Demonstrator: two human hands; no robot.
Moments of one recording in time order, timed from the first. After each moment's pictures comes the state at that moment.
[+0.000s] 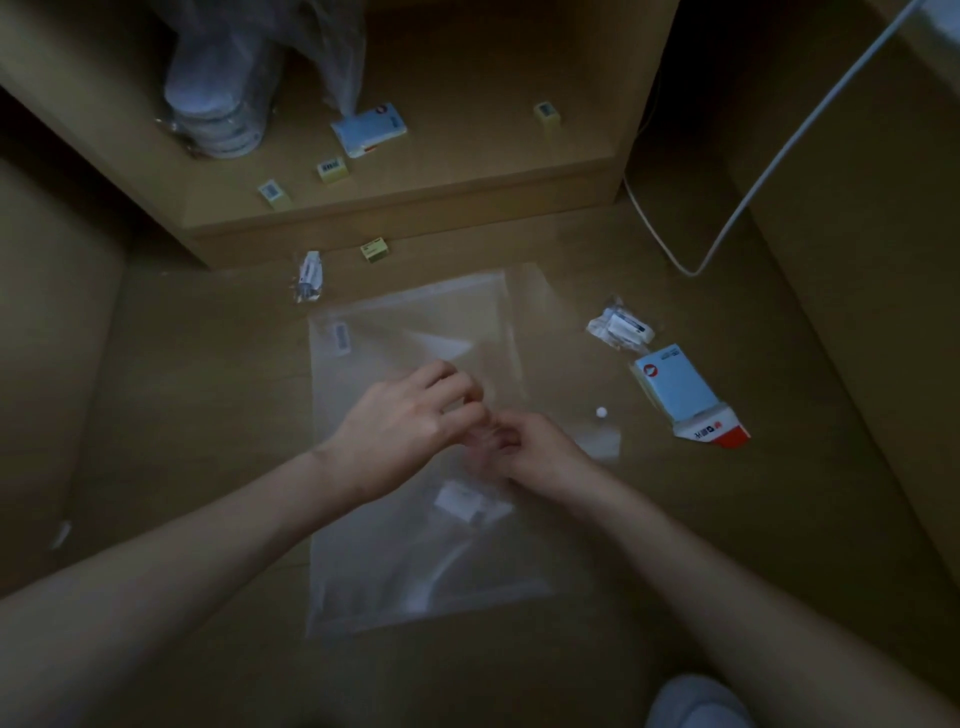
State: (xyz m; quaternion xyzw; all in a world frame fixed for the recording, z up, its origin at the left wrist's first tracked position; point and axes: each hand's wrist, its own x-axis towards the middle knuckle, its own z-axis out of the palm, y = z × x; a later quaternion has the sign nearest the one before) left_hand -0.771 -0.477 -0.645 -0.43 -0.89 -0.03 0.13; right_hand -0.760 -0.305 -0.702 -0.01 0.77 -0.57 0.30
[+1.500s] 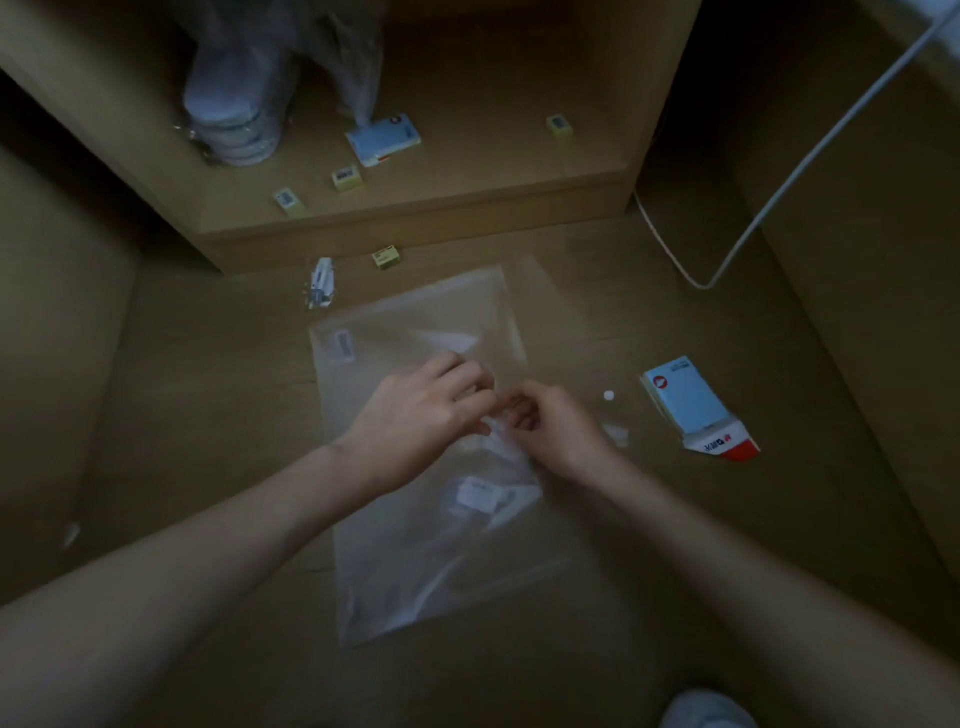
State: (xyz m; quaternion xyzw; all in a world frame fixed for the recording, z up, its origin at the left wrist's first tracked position) left_hand -0.780 -0.477 -0.642 -0.40 -0.91 -0.07 0.11; right_hand -0.786 -0.297 -0.693 -0.06 0.85 -0.47 0.22
